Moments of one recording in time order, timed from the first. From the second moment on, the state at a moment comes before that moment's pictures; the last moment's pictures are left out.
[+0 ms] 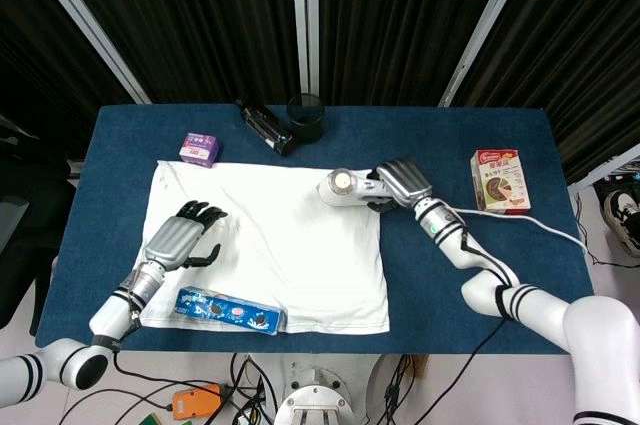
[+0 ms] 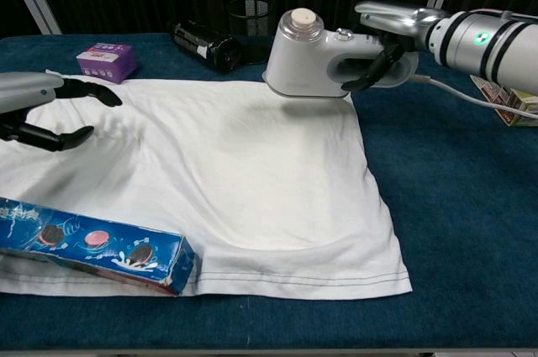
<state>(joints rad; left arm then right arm) -0.57 -1.35 -0.04 -1.55 1.29 0.96 0.11 0.90 -1.61 0.15 -0.99 -1.44 0.85 0.35</state>
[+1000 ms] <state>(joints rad) -0.42 -1.22 -0.09 -1.60 1.28 1.16 0.01 0.69 -1.40 0.01 -1.12 -1.46 0.85 0.40</state>
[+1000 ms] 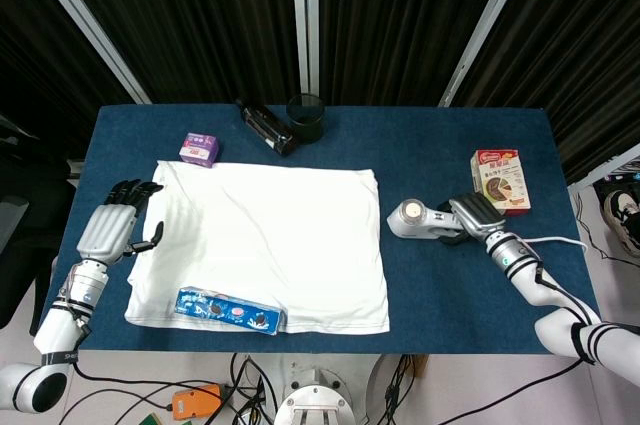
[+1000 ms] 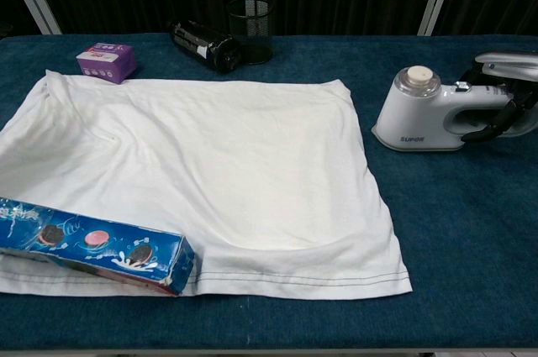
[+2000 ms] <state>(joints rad) -0.20 -1.11 -0.07 -1.56 1.33 1.45 -0.03 0.34 -1.03 0.07 -1.57 -1.36 1.38 0.03</state>
